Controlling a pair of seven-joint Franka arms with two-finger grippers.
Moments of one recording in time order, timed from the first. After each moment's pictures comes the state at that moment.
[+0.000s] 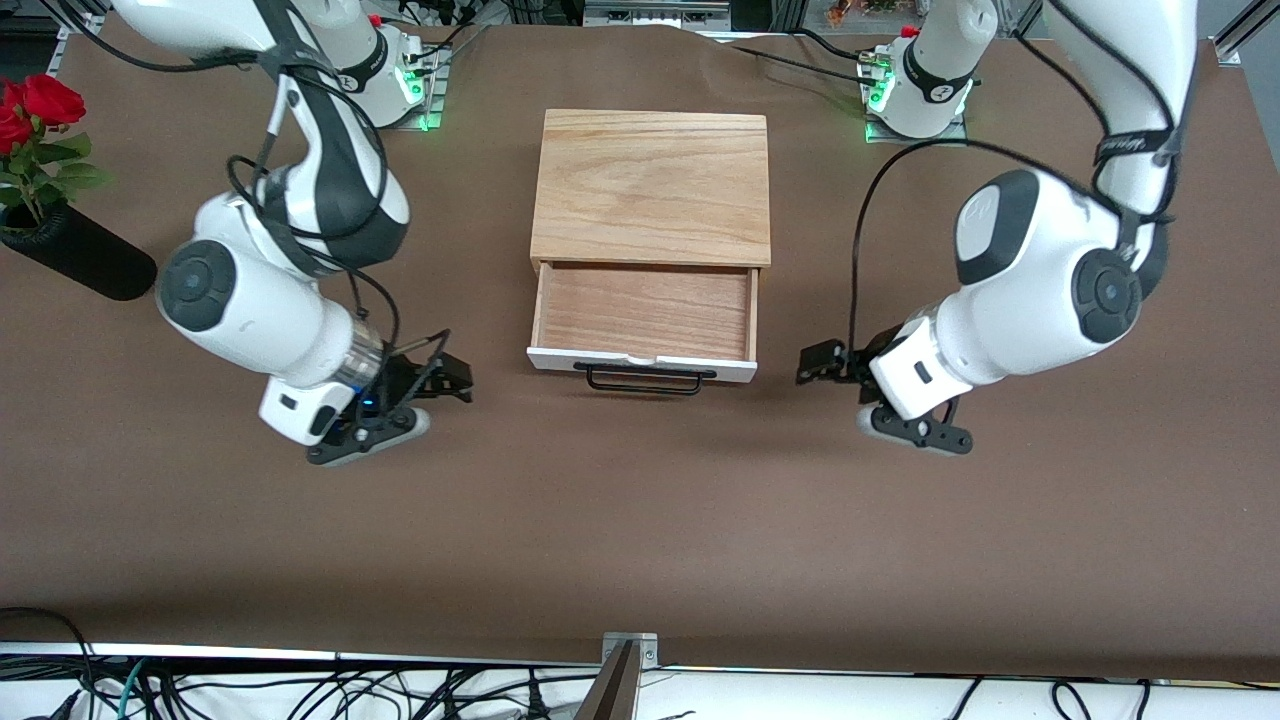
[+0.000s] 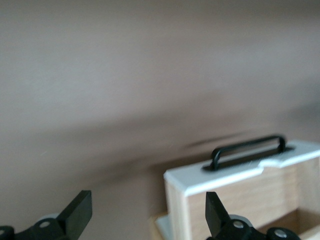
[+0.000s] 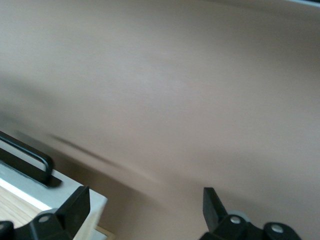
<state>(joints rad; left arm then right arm) -0.17 0.50 -0.17 -1.44 -0.35 2.00 -0.05 0.30 0.53 0.05 -1.41 0.22 2.08 -0.05</state>
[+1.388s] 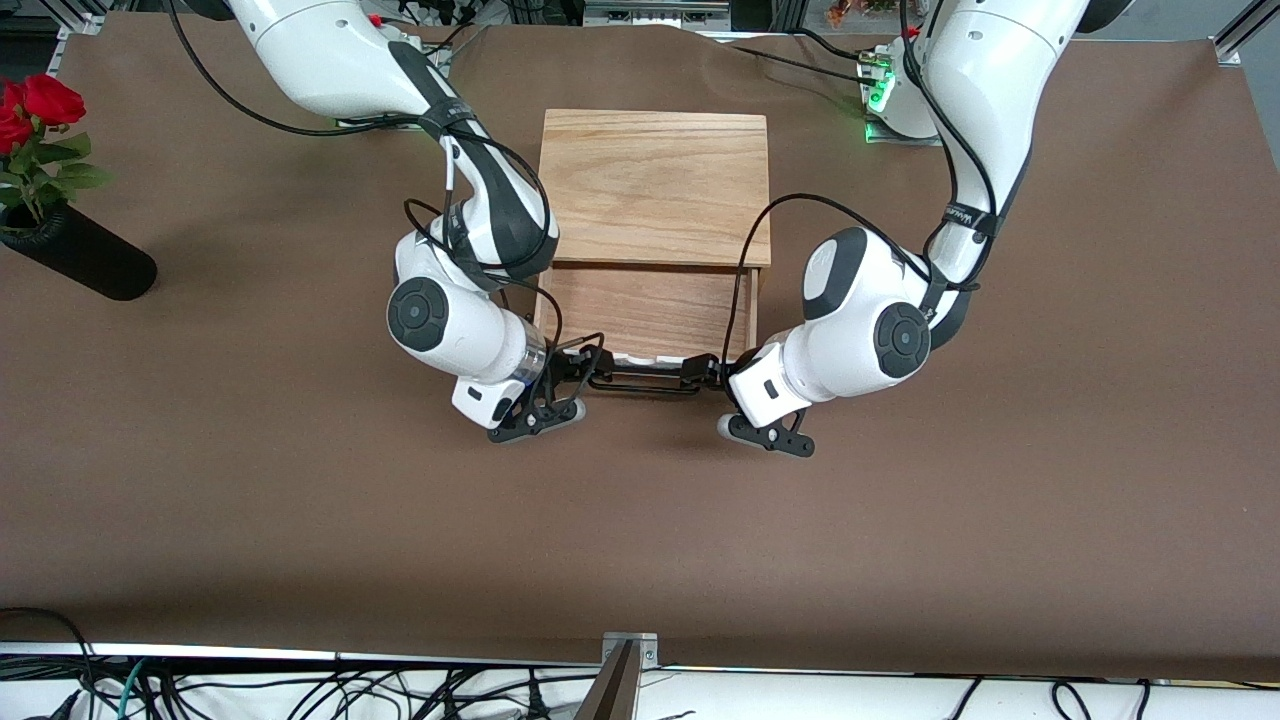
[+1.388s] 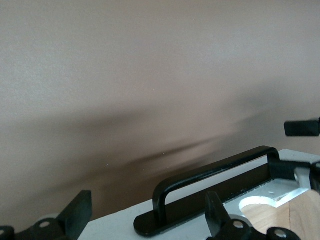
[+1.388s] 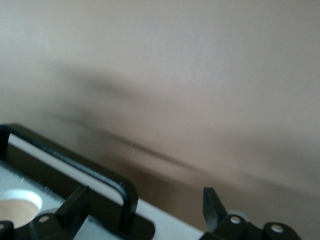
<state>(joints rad) -0.32 0.67 -0.18 -1.44 -0.43 2.18 -0.05 0.48 0.70 0.07 -1.41 0.37 2.19 0.10</state>
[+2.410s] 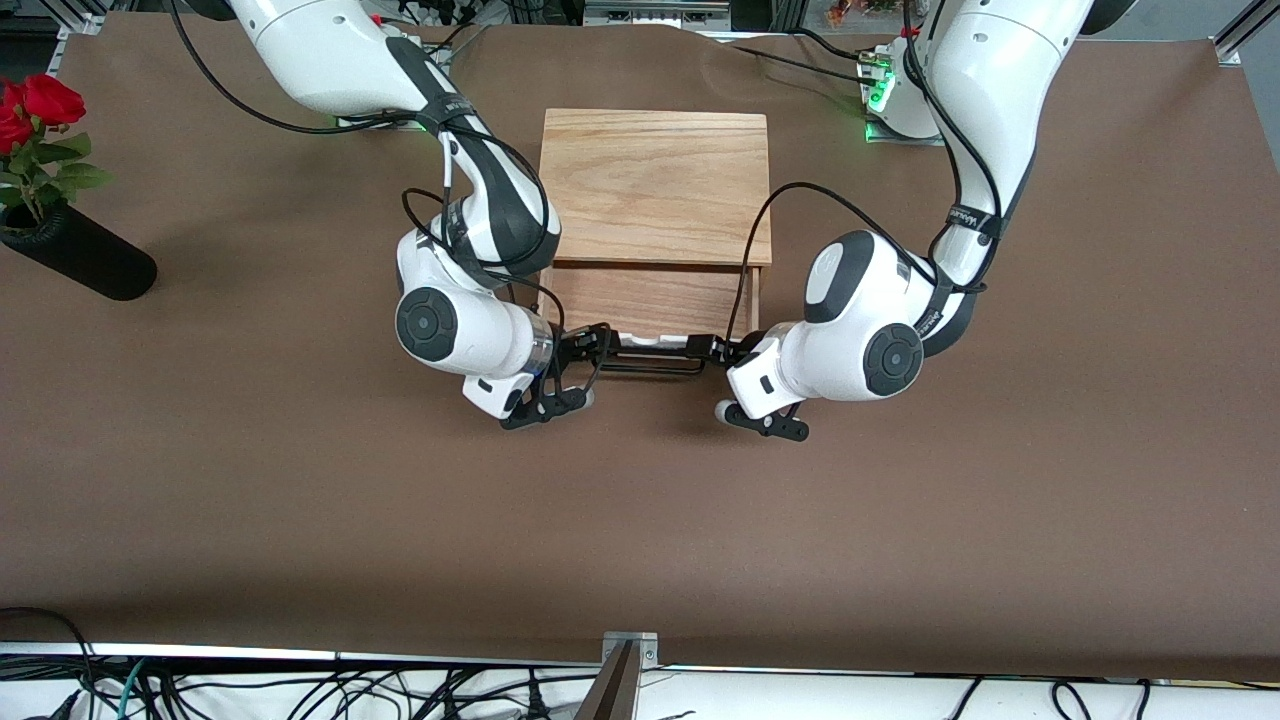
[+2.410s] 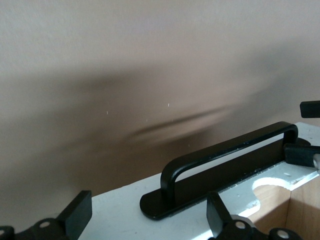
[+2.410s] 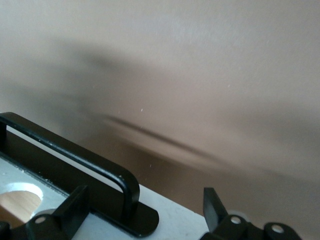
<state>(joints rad) -0.31 0.68 -0.18 -1.43 -0.44 1.95 -0.09 0.48 0.70 0.08 -1.40 0.40 2.06 0.10</state>
